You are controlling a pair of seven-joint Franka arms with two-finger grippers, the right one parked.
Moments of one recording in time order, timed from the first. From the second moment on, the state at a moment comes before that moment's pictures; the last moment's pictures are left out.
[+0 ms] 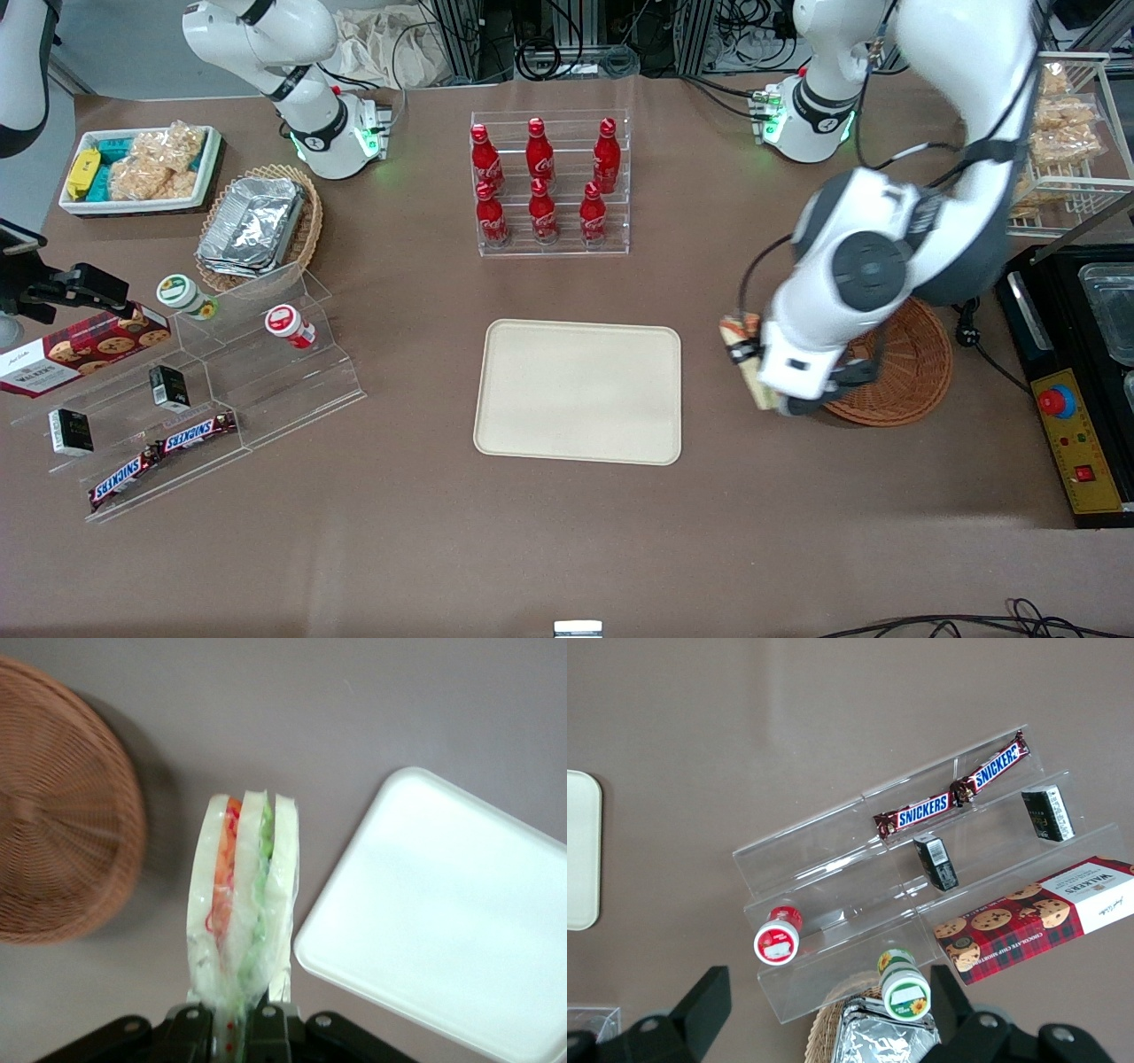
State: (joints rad) arm -0.15 0.45 -0.36 -1.53 0.11 1.84 -0.88
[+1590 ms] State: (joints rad) arm -0.21 0.68 -0.34 -1.37 0.13 2.01 -0.64
